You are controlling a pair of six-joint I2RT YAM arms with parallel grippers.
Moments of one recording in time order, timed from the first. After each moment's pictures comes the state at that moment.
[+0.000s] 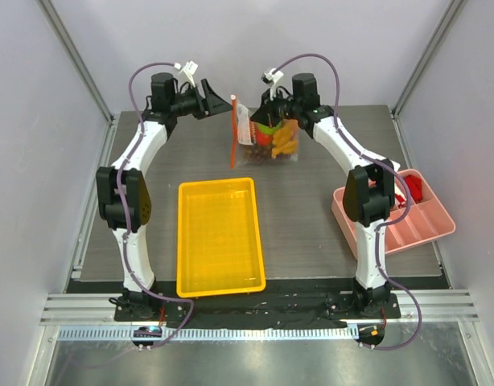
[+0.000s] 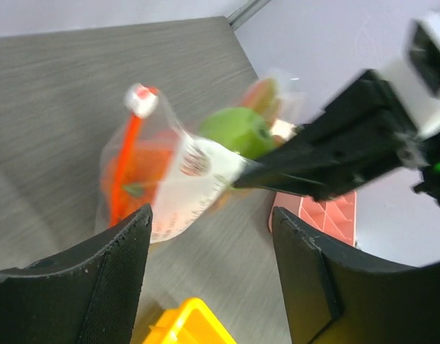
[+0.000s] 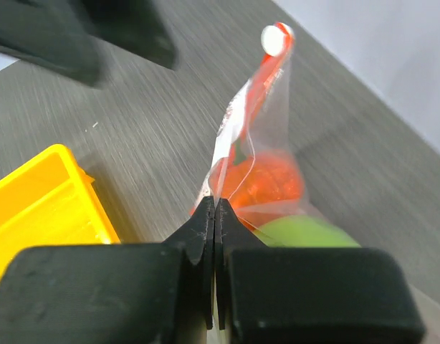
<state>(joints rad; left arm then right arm) -0.15 2.05 1.83 -0.06 0.83 -0.57 0.33 2.17 2.00 -0.22 -0.70 -0.11</state>
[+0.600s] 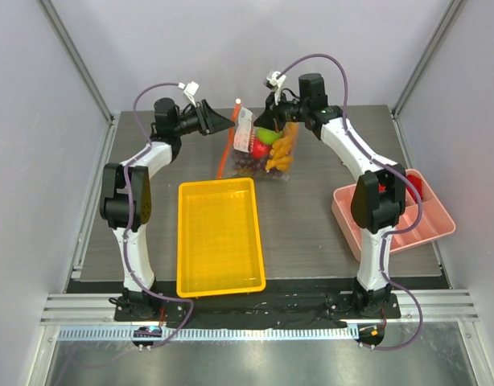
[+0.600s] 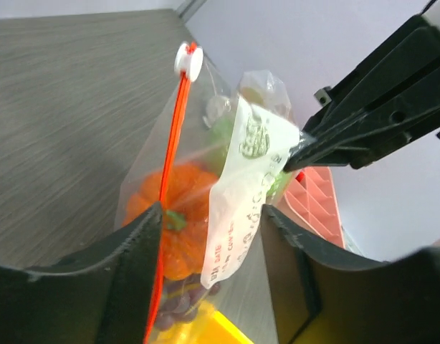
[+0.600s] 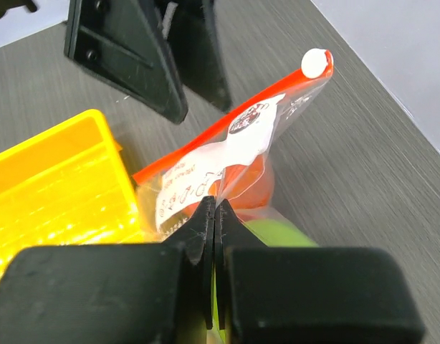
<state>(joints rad) -0.14 2.08 1.51 0.52 0.97 -0.74 0.33 2.05 1.91 -0.29 -0.81 -0.25</state>
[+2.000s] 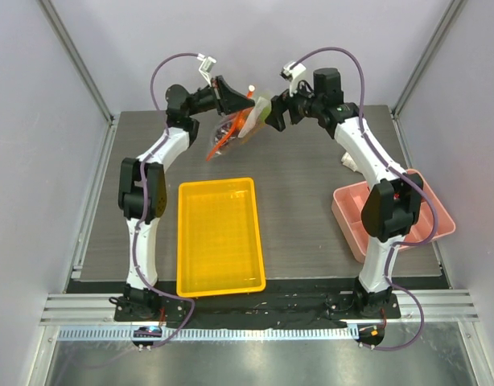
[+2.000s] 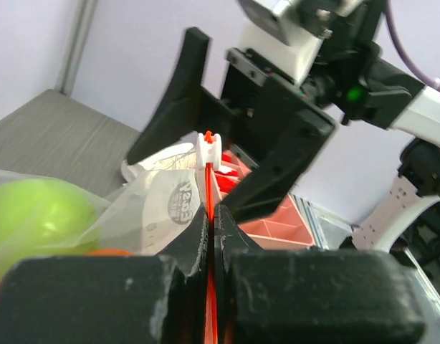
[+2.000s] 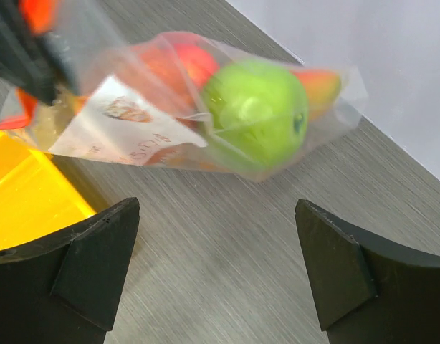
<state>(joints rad) -0.24 2.24 1.87 0.92 1.12 -1.02 0.30 1.92 1.87 -0.37 -0.52 -0.22</state>
